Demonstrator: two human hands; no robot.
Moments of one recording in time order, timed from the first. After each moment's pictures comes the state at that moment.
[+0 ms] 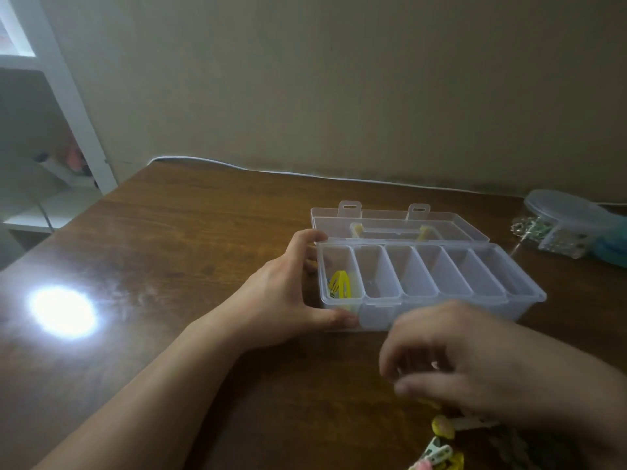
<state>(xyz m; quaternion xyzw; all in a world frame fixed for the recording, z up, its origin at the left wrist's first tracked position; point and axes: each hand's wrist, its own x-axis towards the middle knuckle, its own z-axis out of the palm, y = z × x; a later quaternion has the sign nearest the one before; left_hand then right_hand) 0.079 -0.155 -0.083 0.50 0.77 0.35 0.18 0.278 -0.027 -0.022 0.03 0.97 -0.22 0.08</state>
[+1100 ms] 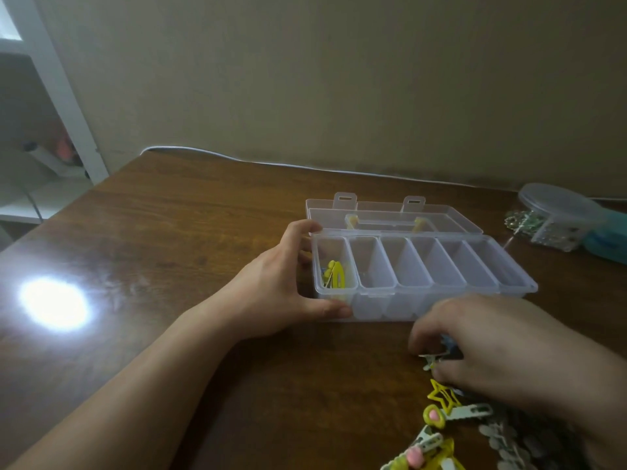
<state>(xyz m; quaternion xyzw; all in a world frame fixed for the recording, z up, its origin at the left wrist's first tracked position) 0.081 -0.155 -0.081 0.50 0.77 0.35 0.19 0.290 -0.020 -0.021 0.16 0.98 -0.03 0.14</state>
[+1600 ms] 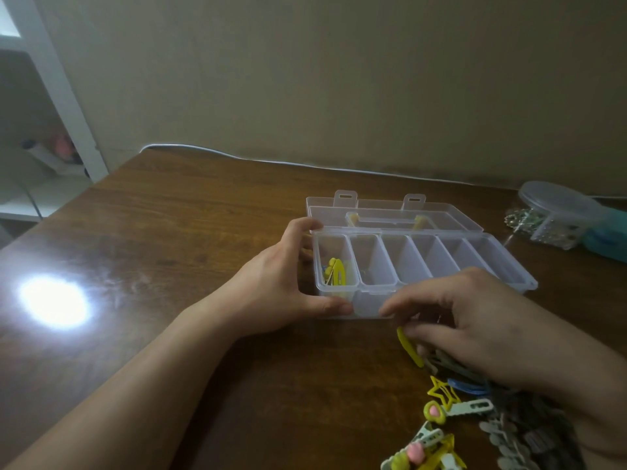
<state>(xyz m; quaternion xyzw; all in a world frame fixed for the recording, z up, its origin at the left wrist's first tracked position) 0.079 -0.156 -0.082 0.50 0.76 0.36 0.19 0.282 -0.020 -0.022 0.14 0.96 -0.25 0.01</state>
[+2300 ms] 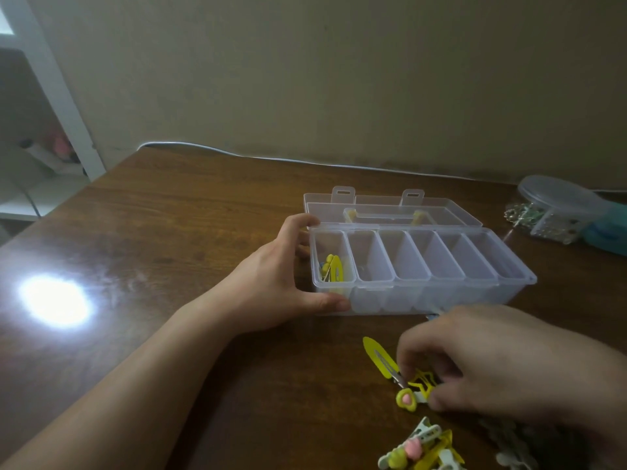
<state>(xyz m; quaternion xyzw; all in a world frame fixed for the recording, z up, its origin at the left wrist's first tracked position) 0.081 -0.156 -0.080 0.50 0.77 0.35 0.19 0.287 -0.030 -0.015 0.14 0.96 -0.08 0.25</state>
